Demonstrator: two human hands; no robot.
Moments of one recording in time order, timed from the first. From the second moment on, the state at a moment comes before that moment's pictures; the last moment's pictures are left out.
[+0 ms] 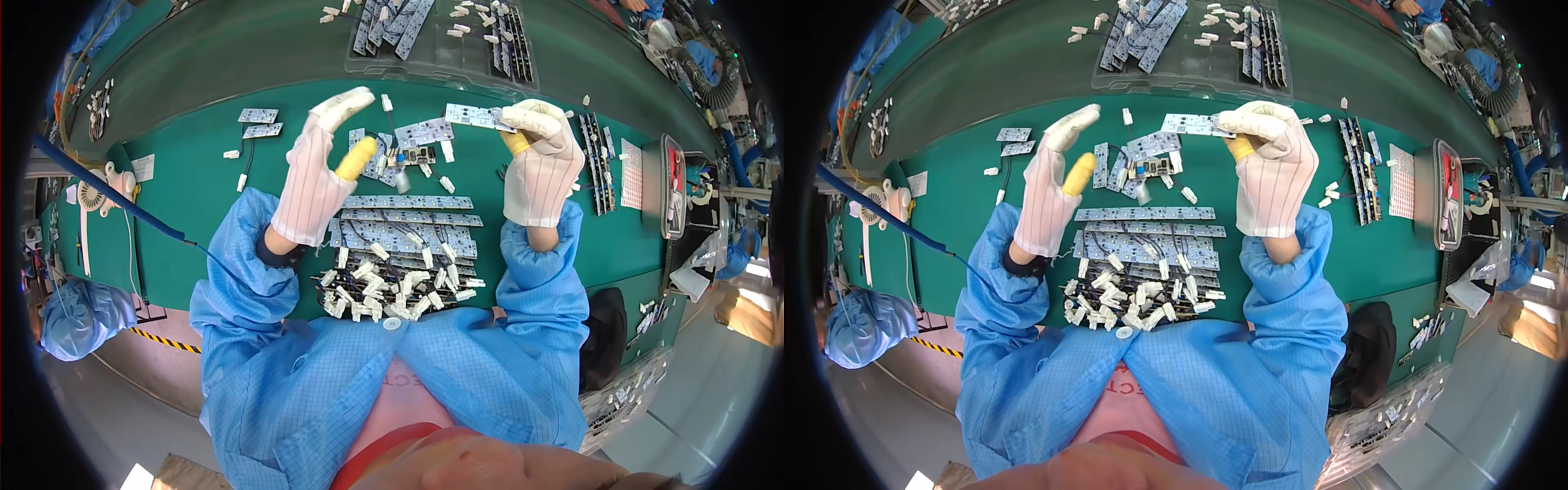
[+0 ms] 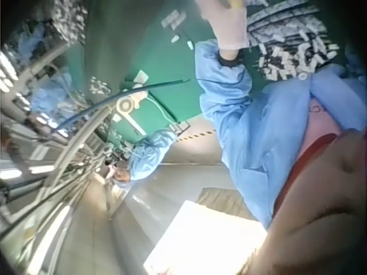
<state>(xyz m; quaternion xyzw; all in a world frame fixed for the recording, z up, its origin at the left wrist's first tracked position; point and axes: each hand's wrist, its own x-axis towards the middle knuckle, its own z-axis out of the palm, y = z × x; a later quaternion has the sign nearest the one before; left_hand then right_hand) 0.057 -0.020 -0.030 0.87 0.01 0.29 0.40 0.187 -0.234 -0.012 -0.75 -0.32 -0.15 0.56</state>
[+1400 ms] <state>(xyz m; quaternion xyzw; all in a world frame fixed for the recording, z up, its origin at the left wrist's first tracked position) 0.026 -0.045 -0.035 0.80 -0.01 0.22 0.55 0.124 -0.224 0.013 -0.72 -0.34 0.16 0.59</state>
